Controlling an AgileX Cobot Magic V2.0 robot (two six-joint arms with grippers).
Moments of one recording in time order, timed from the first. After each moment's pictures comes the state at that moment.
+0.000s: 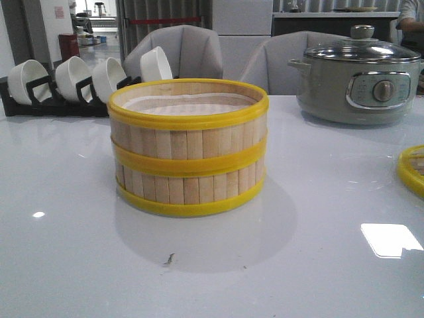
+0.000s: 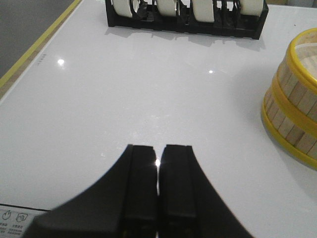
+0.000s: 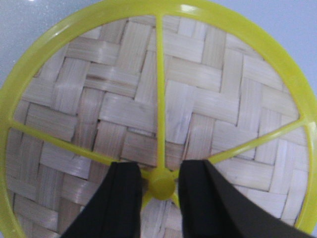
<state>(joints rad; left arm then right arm) -0.06 0.43 -0.45 0.13 0.52 -0.21 -0.25 1.89 -1.34 -0.04 0.70 0.11</state>
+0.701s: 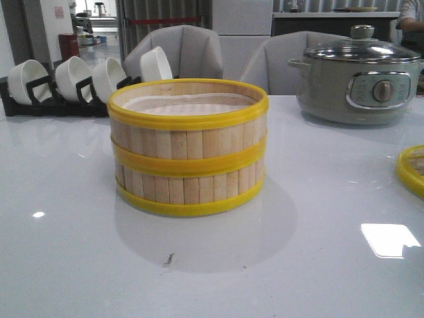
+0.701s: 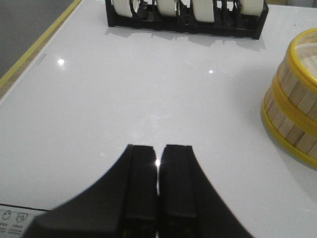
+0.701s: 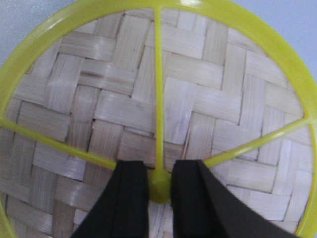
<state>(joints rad) -0.06 0.43 -0.45 0.13 0.52 -0.21 -0.25 1.91 -1.34 -0.04 0.70 0.11</state>
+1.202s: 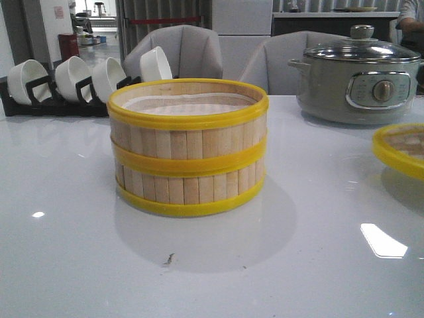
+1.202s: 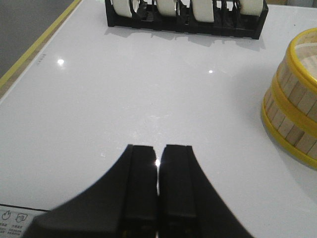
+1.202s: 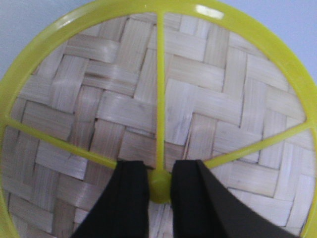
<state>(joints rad) -0.06 0.43 -0.45 0.13 0.52 -0.21 -0.14 1.84 -1.44 -0.04 0.83 0.11</state>
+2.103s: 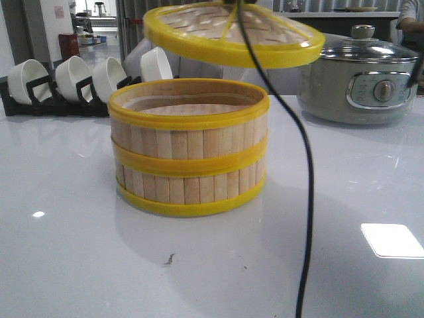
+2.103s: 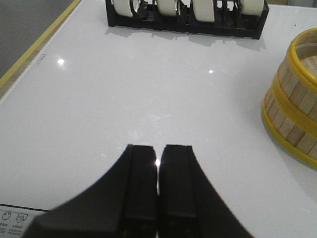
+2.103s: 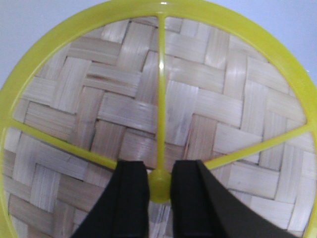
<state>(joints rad) -0.06 0.43 -0.45 0.13 0.52 -0.21 0.50 1.96 -2.14 0.00 1.16 0.11</state>
